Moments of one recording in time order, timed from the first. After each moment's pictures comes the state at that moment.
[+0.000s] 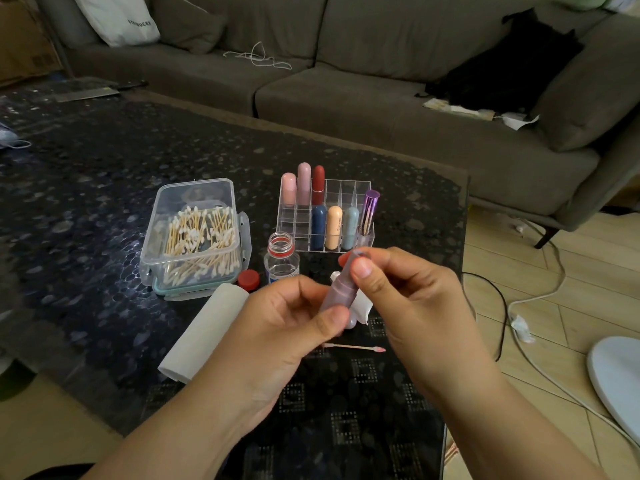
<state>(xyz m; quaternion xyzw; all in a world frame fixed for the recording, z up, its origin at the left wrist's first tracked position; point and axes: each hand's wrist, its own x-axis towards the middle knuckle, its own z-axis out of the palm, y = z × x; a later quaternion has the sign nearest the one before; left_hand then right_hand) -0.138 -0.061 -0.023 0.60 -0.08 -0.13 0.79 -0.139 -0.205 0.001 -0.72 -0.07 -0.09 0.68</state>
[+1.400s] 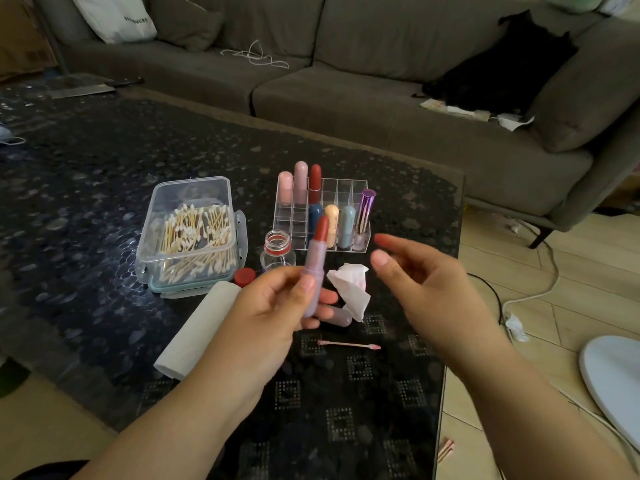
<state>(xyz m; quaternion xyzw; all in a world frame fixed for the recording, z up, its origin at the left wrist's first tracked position) -0.129 -0.063 -0.032 0.67 -0.03 -0.04 0.74 -0.120 -0.235 -0.006 -0.85 0.03 -0.06 0.53</state>
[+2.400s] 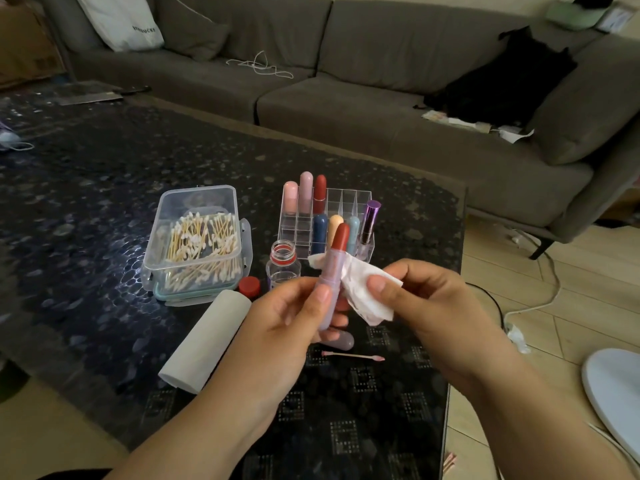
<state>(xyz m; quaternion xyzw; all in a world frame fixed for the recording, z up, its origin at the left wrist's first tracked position) -0.134 -0.066 -0.030 0.64 -0.03 -0.06 0.77 -0.124 -0.231 -0.001 -0.73 -0.03 0.02 0.69</state>
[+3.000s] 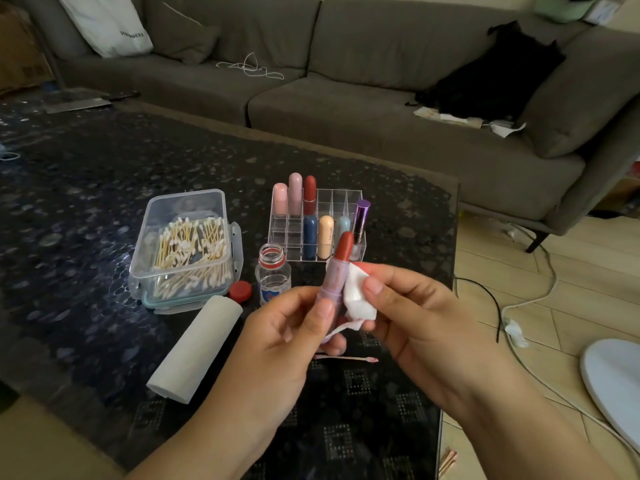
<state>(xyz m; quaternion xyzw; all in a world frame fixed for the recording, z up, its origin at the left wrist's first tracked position) -0.141 -0.073 -0.032 0.62 -0.09 -0.07 0.77 -0.137 -0.221 0.005 -0.57 -0.04 0.10 0.82</state>
